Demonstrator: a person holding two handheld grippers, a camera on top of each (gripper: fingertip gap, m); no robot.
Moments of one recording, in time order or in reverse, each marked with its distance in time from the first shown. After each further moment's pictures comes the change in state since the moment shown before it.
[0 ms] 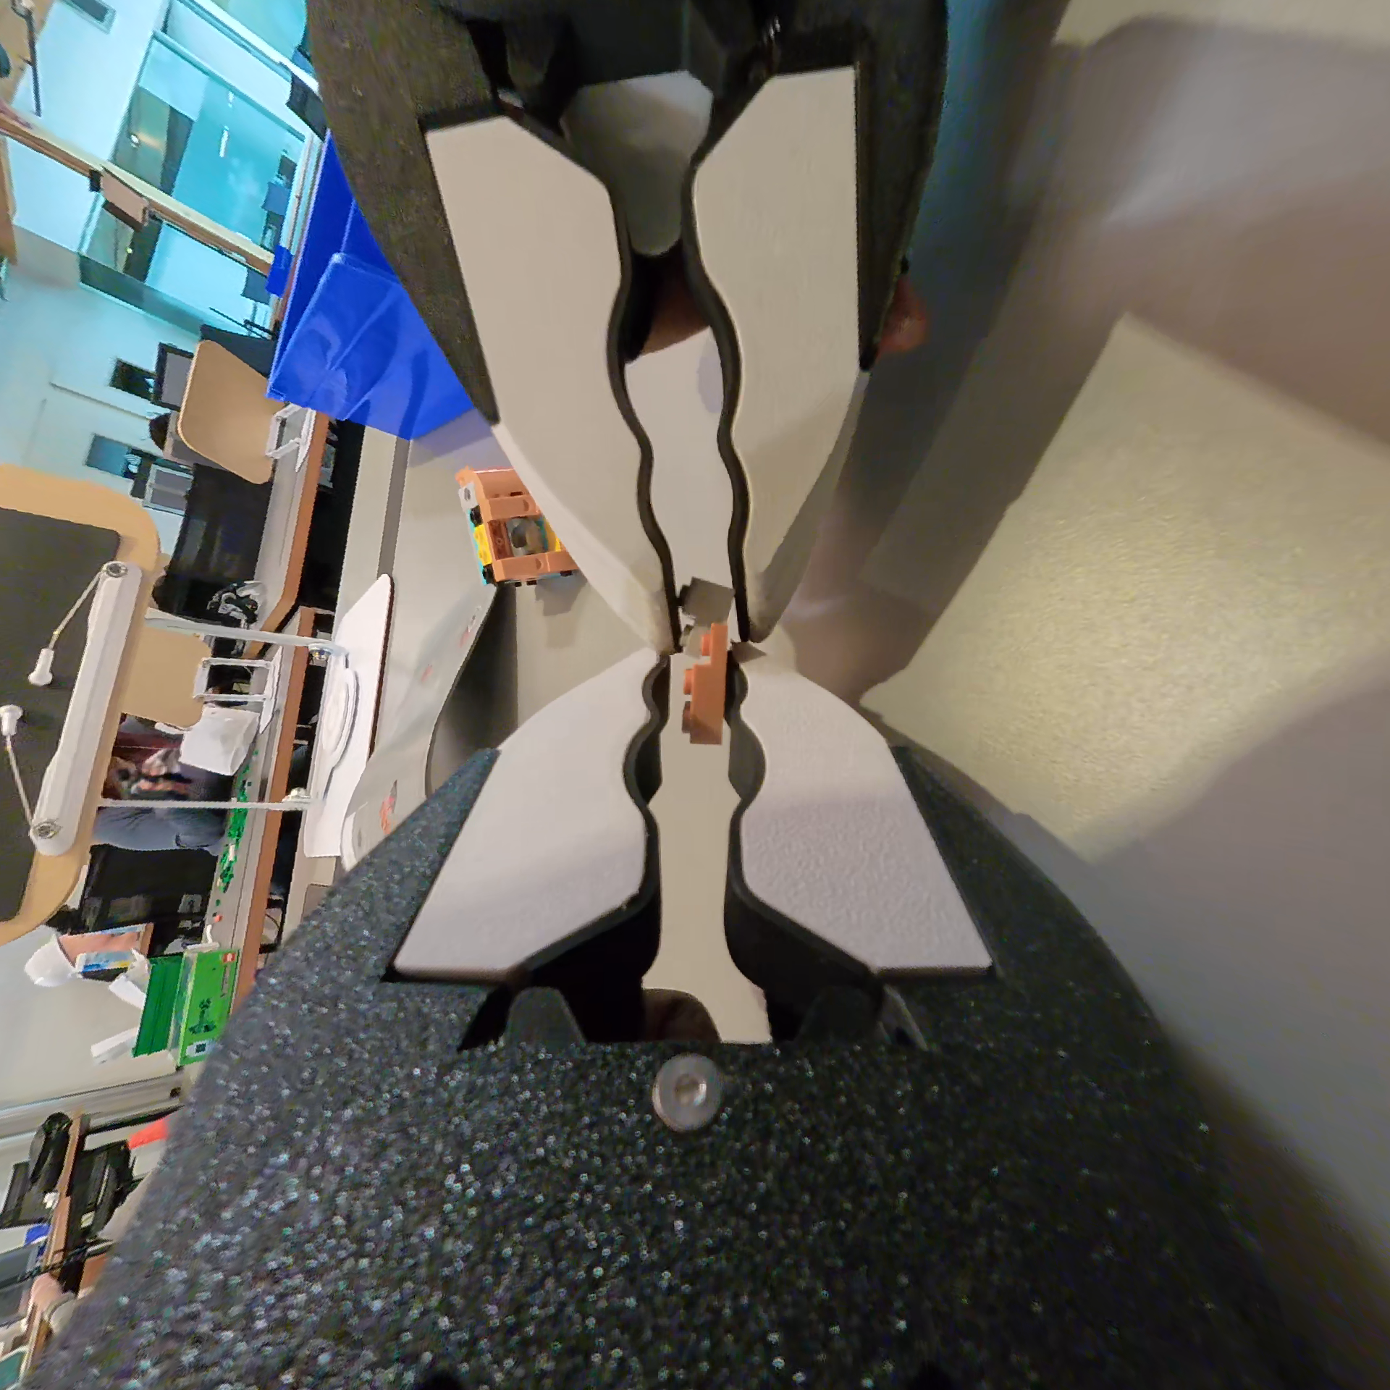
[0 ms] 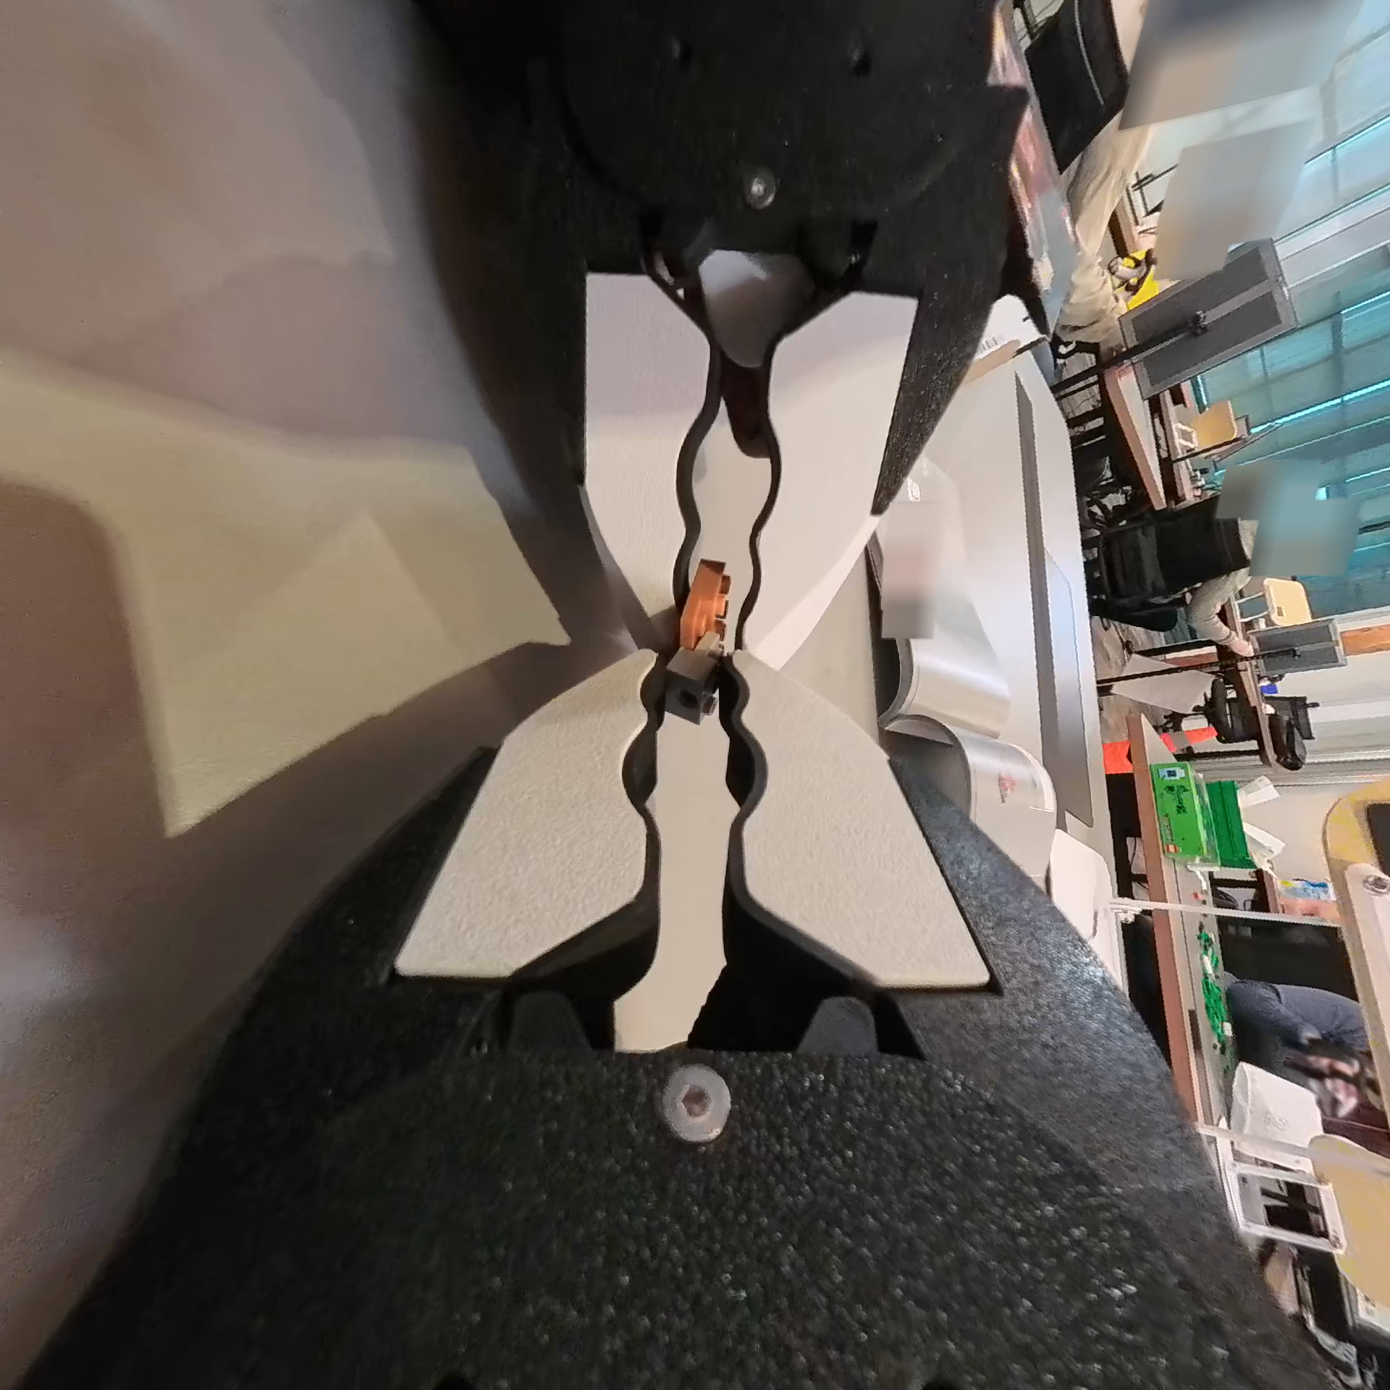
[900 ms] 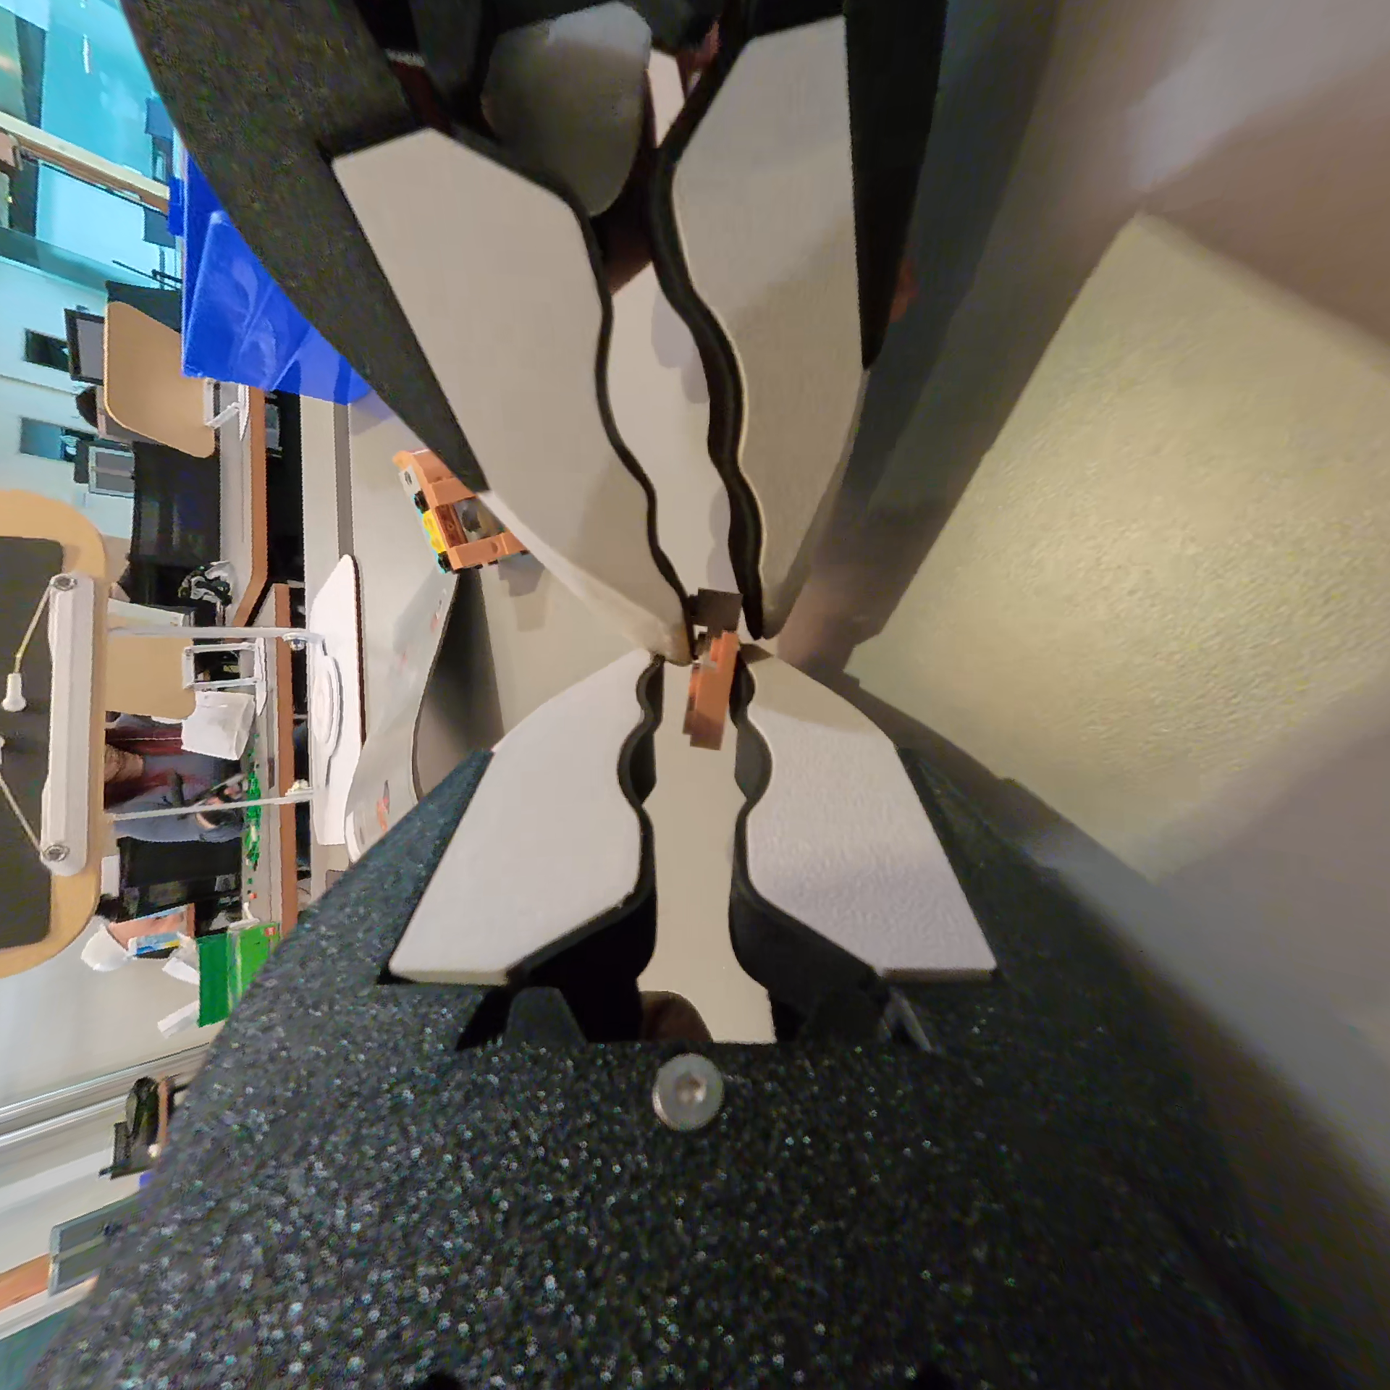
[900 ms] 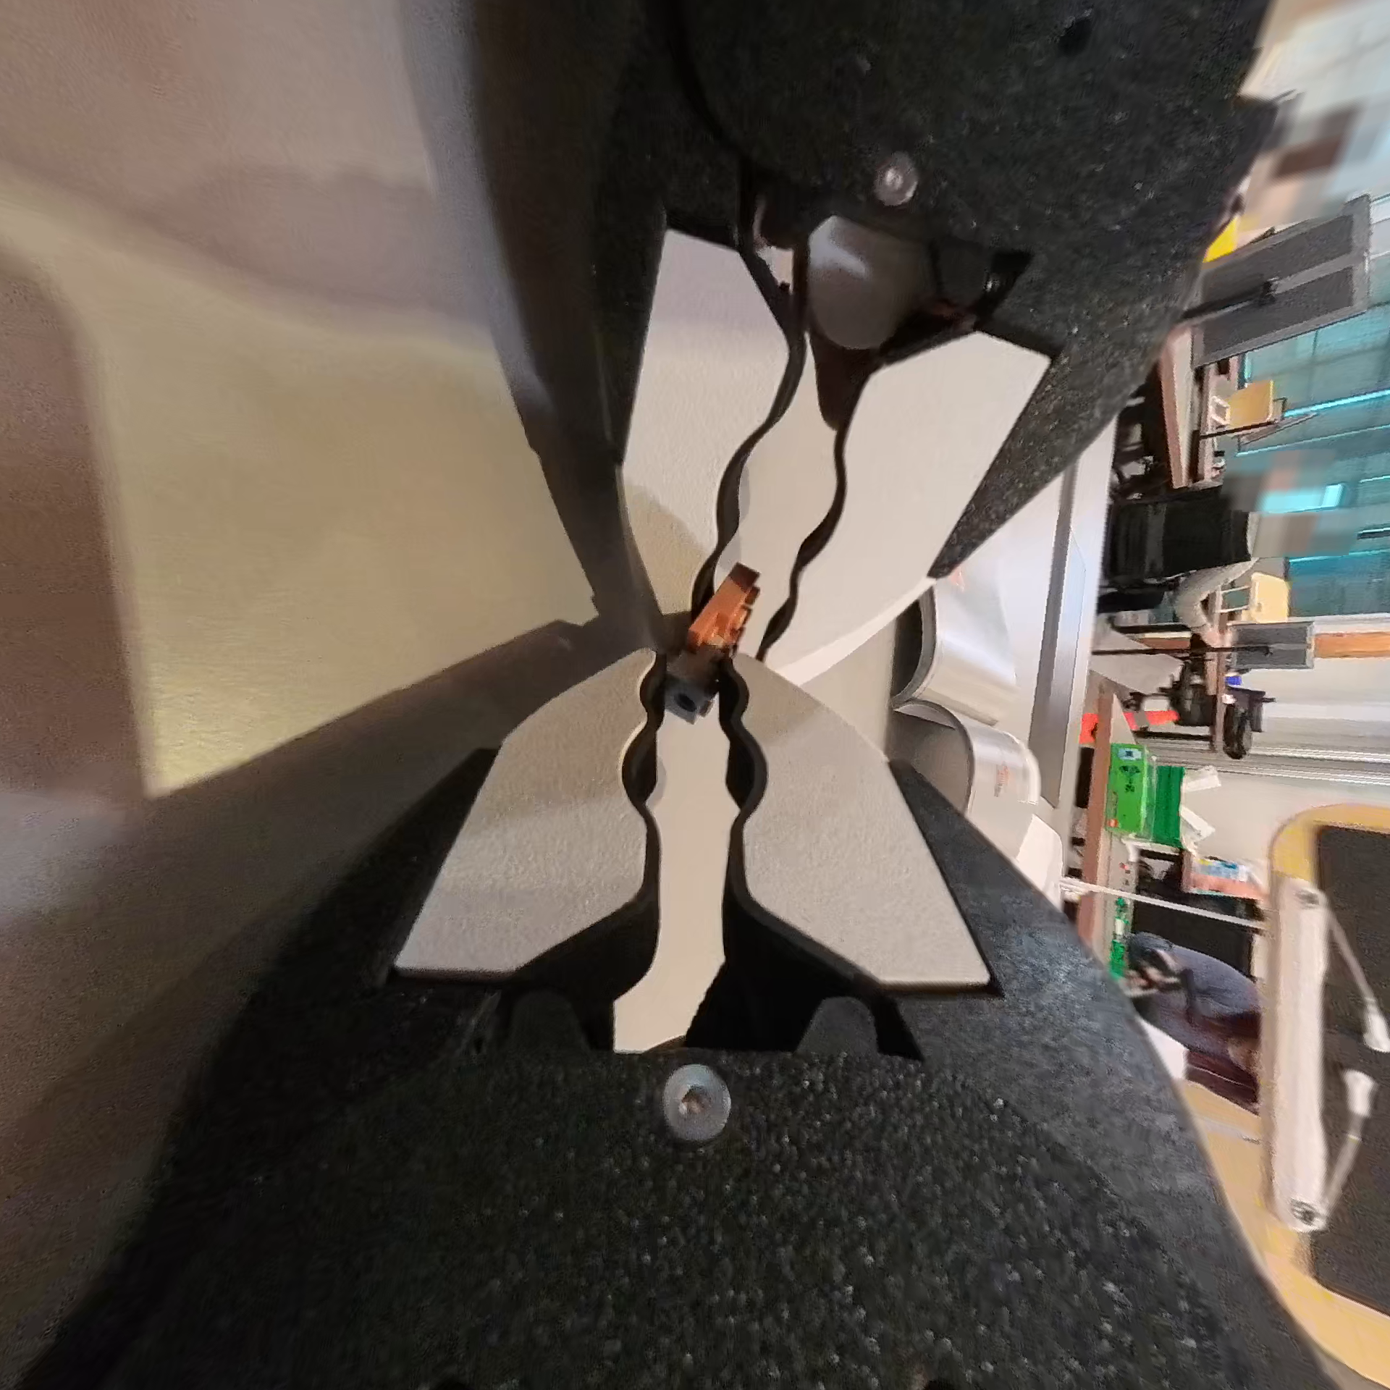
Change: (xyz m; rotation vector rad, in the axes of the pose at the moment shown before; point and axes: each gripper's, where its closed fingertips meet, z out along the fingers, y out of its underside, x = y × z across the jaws) left arm 0.007 0.007 0.007 -0.121 0.063 0.087; right arm -0.011 0.009 0.006 -0.140 -0.034 -0.132
